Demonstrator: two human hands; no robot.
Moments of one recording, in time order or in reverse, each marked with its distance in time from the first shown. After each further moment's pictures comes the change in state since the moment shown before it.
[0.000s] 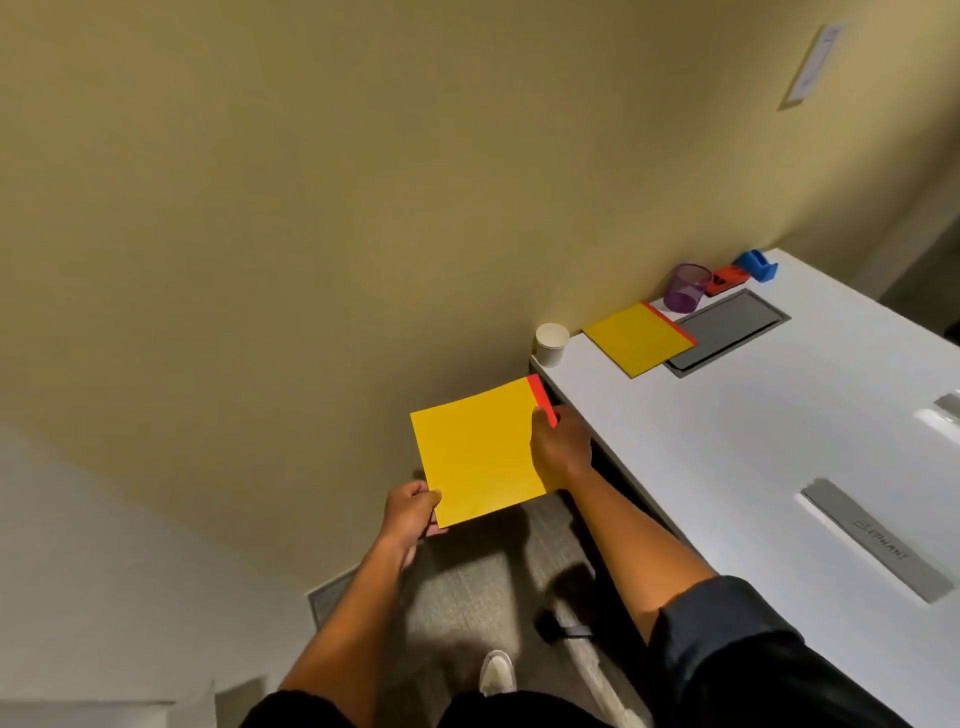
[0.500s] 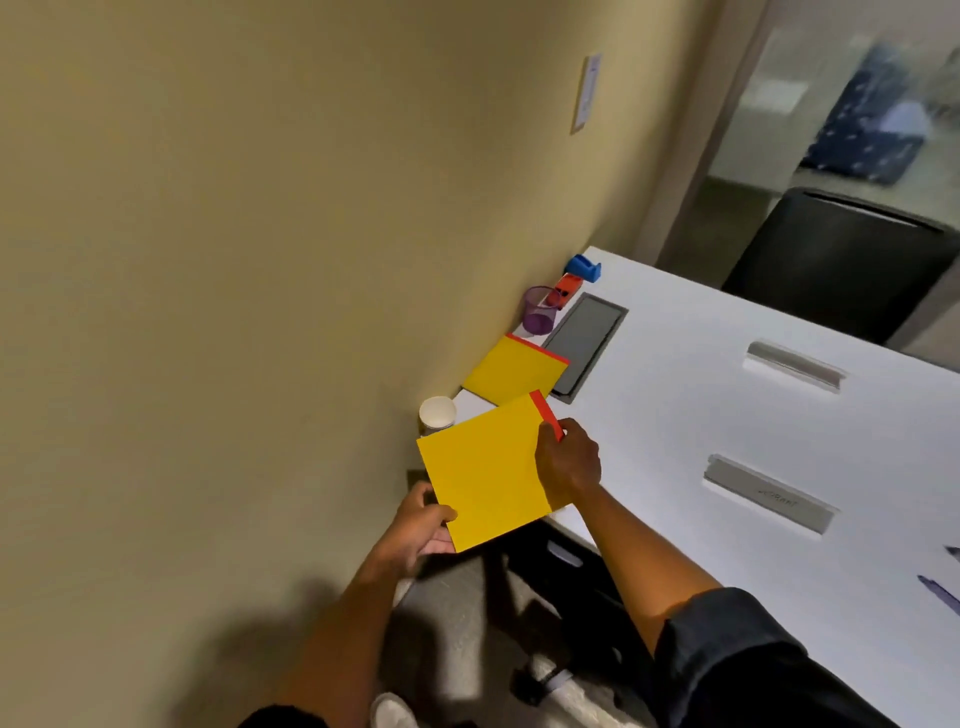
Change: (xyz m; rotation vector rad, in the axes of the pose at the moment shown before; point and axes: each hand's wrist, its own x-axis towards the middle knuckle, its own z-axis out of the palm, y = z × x) left_hand 0.150 0.137 0.117 0.206 -0.640 -0.062; right_hand 0.126 0.012 -0.080 -0.066 0.474 0.276
